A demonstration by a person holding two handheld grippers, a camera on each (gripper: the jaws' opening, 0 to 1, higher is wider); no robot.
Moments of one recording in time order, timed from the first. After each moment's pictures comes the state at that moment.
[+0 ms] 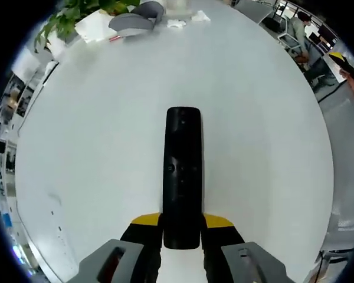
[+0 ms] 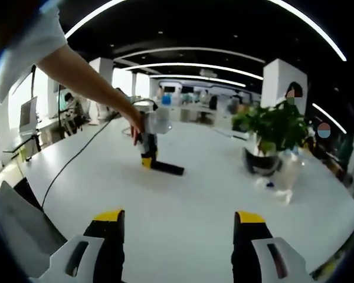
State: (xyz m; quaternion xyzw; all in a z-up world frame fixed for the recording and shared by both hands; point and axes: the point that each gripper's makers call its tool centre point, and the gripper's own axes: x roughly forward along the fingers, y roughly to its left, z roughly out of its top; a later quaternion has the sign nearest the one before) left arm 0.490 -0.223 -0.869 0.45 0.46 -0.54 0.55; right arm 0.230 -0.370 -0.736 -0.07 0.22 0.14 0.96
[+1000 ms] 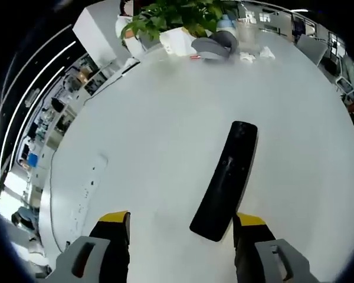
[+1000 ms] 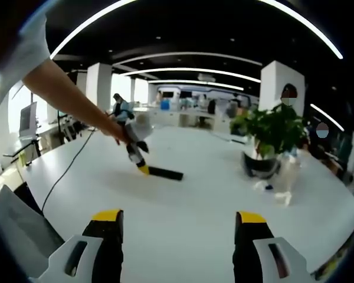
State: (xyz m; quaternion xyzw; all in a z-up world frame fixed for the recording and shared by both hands) left arm 0.524 -0.193 -0.851 0.35 0.37 -0.36 0.78; right arm 0.230 -0.372 -0.730 -0.06 0.21 0.13 0.97
